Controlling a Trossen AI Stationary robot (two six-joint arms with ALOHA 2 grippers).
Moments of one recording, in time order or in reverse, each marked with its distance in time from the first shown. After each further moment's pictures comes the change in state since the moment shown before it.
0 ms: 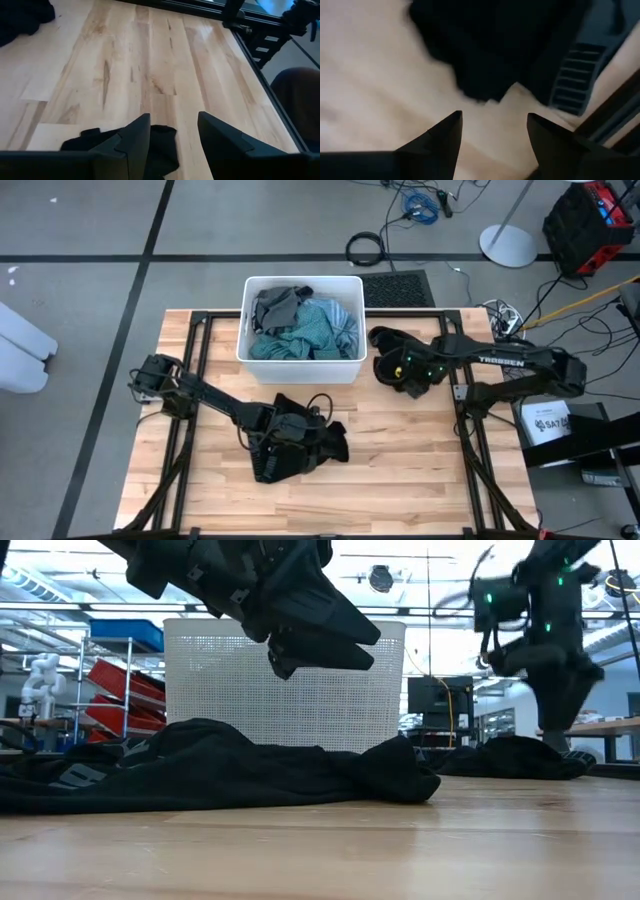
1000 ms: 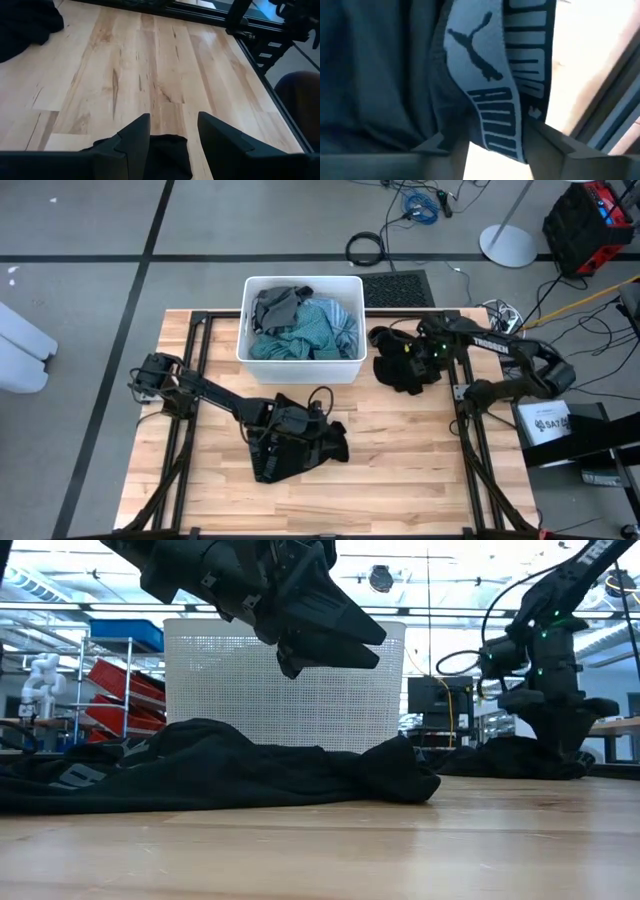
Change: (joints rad) left arm 0.039 0.000 0.000 0.023 0.025 0.029; right arm -0.526 0.126 -0.095 0.163 -0.105 -0.179
